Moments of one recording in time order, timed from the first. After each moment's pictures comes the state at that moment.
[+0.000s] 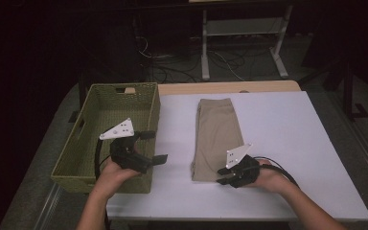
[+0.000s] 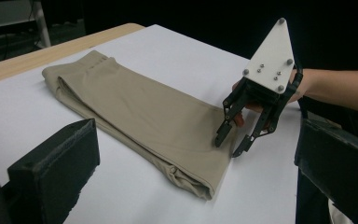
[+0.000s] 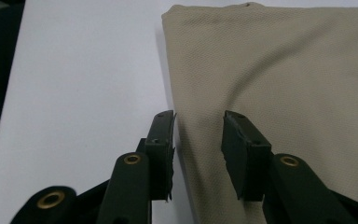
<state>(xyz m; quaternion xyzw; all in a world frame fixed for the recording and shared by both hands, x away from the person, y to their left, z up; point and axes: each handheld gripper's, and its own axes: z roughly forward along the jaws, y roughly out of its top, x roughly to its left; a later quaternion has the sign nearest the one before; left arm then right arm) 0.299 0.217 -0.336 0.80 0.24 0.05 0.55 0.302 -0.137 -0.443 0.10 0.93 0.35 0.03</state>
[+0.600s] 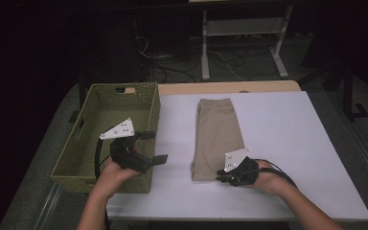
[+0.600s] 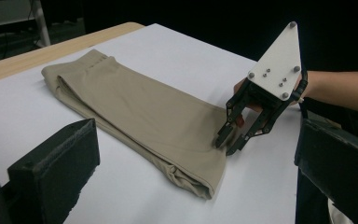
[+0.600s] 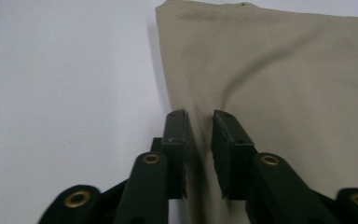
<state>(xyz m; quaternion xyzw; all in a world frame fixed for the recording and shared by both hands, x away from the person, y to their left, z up) 0.299 0.217 -0.336 0.80 0.24 0.05 0.55 0.297 -0.133 -0.444 0.09 0.94 0.33 0.08</state>
